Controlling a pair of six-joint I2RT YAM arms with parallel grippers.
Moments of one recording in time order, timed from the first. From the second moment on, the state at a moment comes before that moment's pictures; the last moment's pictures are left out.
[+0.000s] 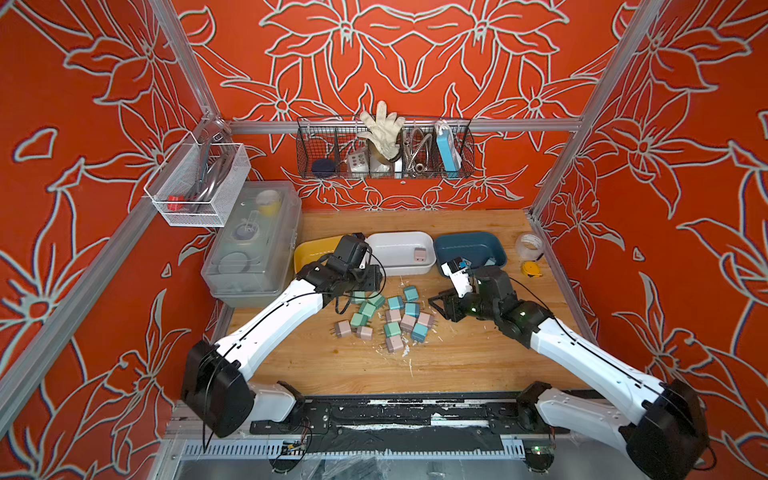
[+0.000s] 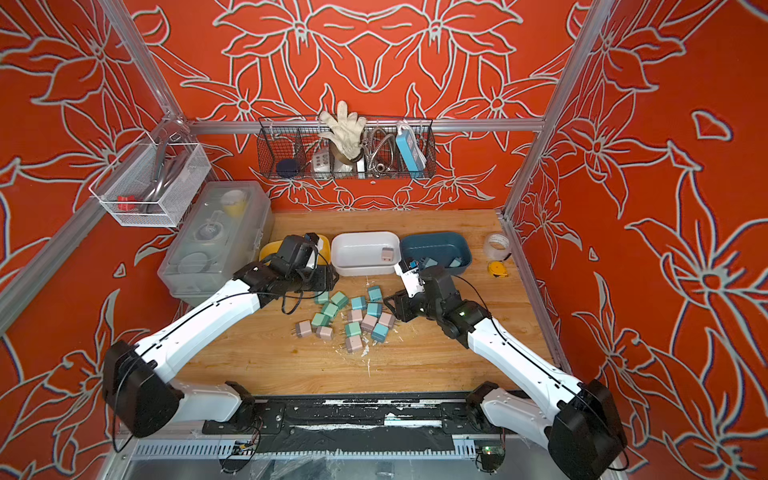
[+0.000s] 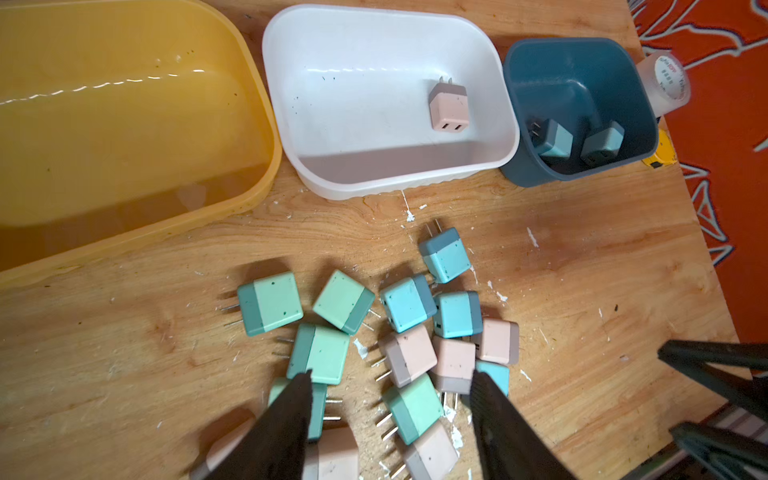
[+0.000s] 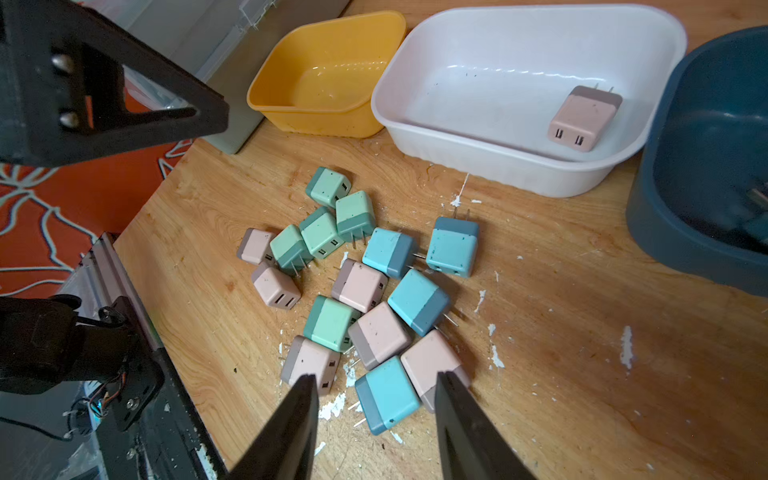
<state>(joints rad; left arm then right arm) -0.51 1.31 1.14 -0.66 0.01 -0.47 0.61 1.07 0.74 -0.29 -0.31 0.24</state>
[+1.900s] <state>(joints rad) -0.71 1.72 1.04 -0.62 0.14 -0.50 0.69 1.11 0.74 -0.34 -0.23 0.21</state>
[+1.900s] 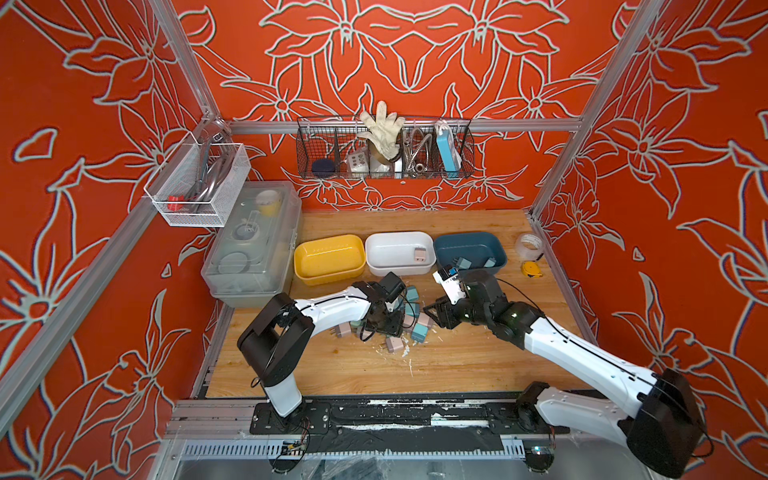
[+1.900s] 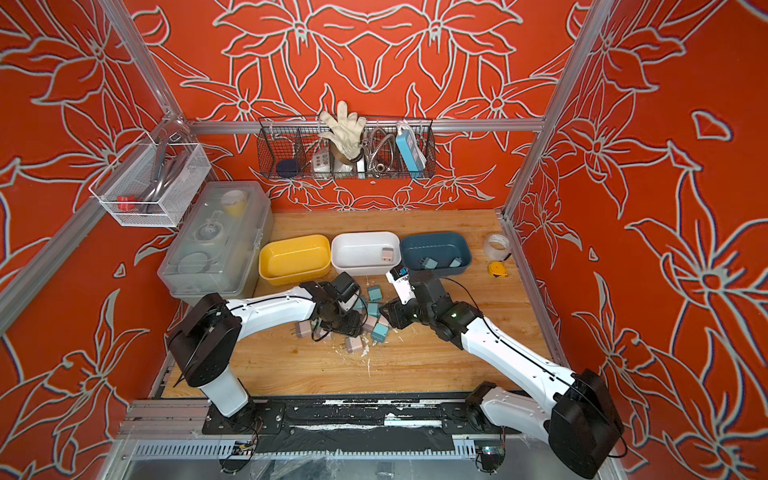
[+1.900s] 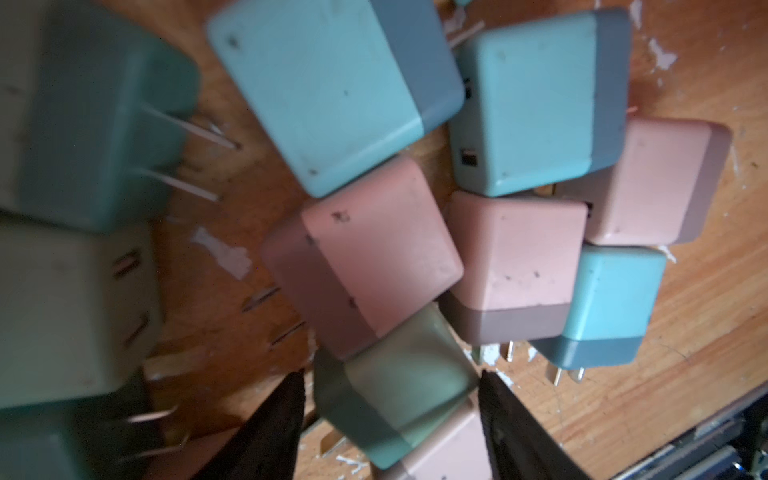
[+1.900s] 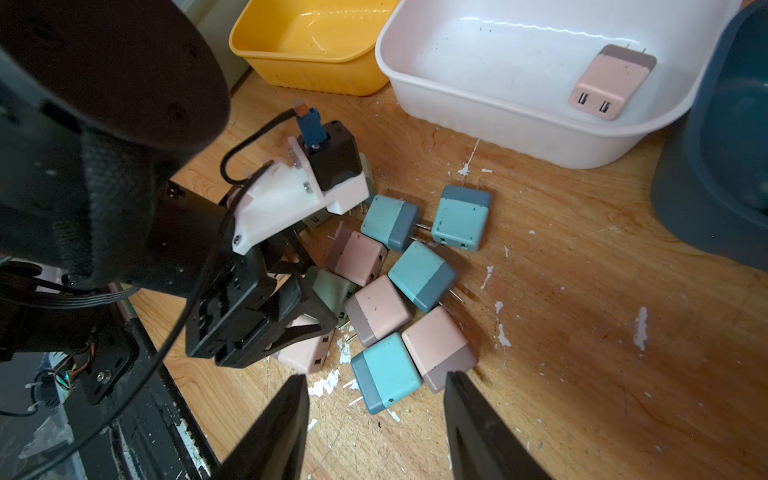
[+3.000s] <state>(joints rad) -0.72 1.63 1.03 -0.69 0.04 -0.50 0.69 1.12 0.75 -0.31 -0.24 0.18</state>
